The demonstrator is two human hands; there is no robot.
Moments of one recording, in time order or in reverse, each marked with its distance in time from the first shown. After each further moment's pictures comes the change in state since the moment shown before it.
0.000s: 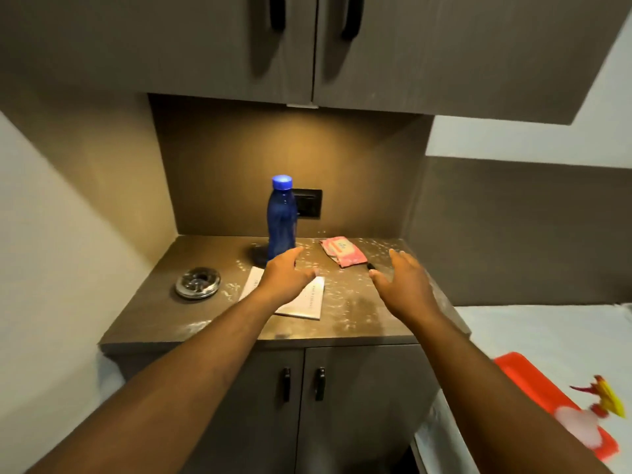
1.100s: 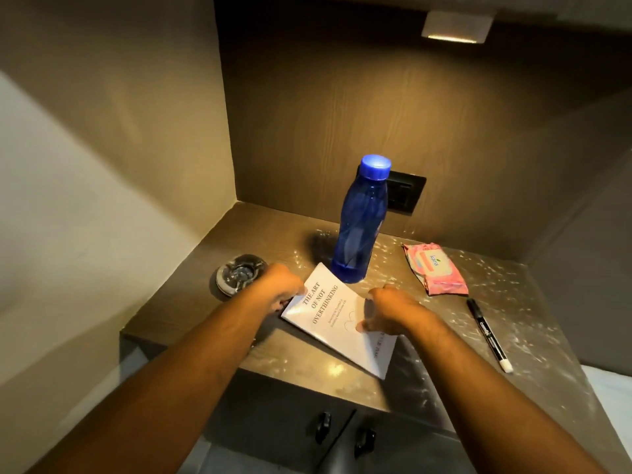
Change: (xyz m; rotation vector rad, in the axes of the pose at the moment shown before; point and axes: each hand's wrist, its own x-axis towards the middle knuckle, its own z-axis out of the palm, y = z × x) left_hand 0.118 -0.120 -0.044 -0.158 -0.027 -0.713; right_hand 0.139 -0.079 0.180 -0.444 -0.870 -0.222
